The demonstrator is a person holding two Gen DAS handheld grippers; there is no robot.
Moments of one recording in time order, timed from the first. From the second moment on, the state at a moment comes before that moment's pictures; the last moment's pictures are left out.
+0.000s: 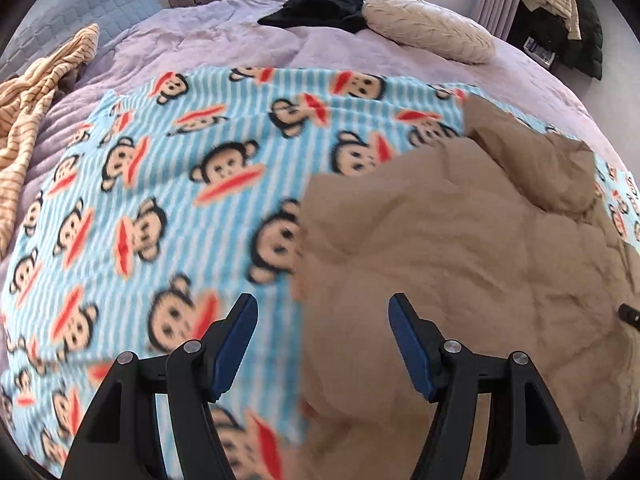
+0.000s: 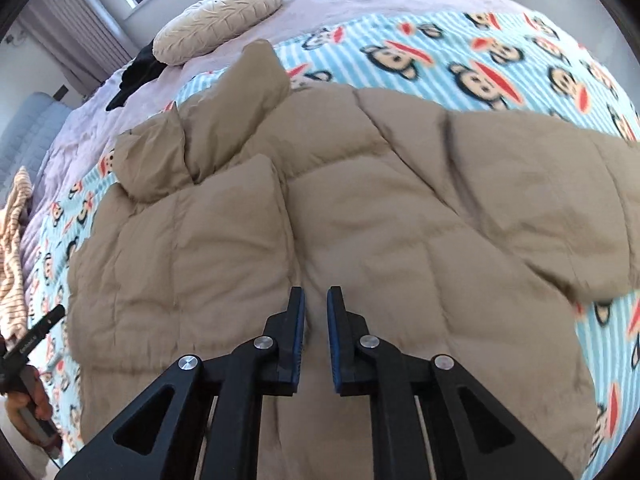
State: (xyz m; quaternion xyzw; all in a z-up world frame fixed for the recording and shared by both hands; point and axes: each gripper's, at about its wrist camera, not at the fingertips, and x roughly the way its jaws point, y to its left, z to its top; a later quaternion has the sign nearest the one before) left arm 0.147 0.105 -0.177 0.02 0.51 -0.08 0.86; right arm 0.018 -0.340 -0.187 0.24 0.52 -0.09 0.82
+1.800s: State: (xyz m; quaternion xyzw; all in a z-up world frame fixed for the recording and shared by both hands) left arm 0.039 -0.182 -0.152 0.06 0.56 -0.21 0.80; right arm -0.156 -0.701 -0.243 0.75 0.17 -0.16 0.62
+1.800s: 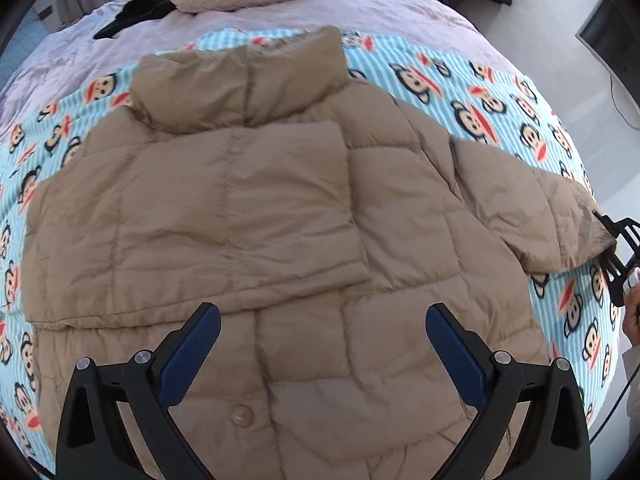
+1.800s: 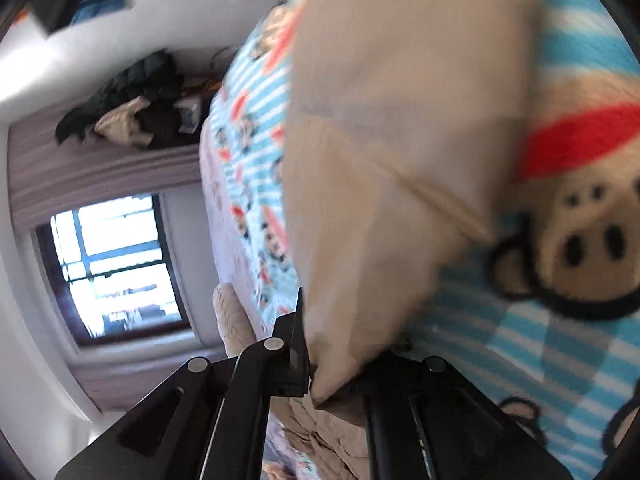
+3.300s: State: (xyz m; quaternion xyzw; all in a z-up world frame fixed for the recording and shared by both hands) left arm 0.123 -0.030 -0.161 -0.07 0.53 -0.14 0.84; right arm 0.059 -0.420 -0.196 0.41 0.45 -0.04 0.79
